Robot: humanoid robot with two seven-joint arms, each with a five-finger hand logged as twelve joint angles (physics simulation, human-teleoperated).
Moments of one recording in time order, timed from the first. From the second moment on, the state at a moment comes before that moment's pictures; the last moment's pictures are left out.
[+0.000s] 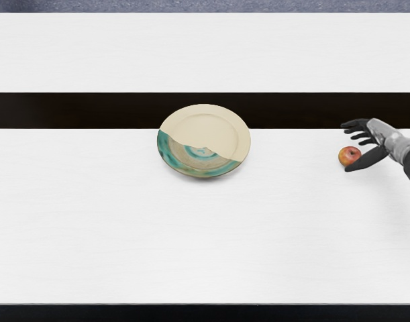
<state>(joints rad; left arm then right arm) -0.06 0.00 0.03 -0.15 -0.06 0.10 0.17 0.82 -0.80 0.24 1.18 -0.70 -0.17 -0.10</state>
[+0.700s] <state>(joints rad) -0.06 0.00 0.03 -0.15 -0.06 0.10 0.17 0.83 -0.80 0.25 1.19 -0.70 -0.08 -0.10</state>
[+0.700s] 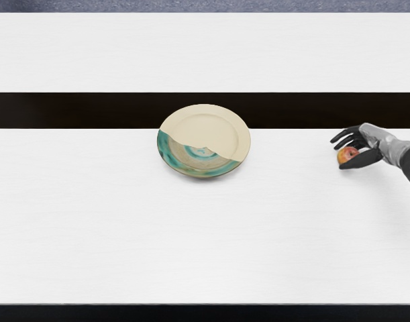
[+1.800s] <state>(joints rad) -0.06 0.00 0.03 -0.15 -0.06 0.10 0.17 0.95 -0.75 0.26 1.27 -0.70 -0.04 -0.24</state>
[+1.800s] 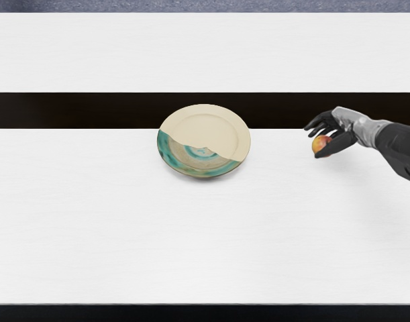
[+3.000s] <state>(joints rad) -0.06 0.00 0.03 -0.15 -0.06 0.10 0.17 1.04 -0.54 0.30 1.30 -0.70 -0.07 -0.38</state>
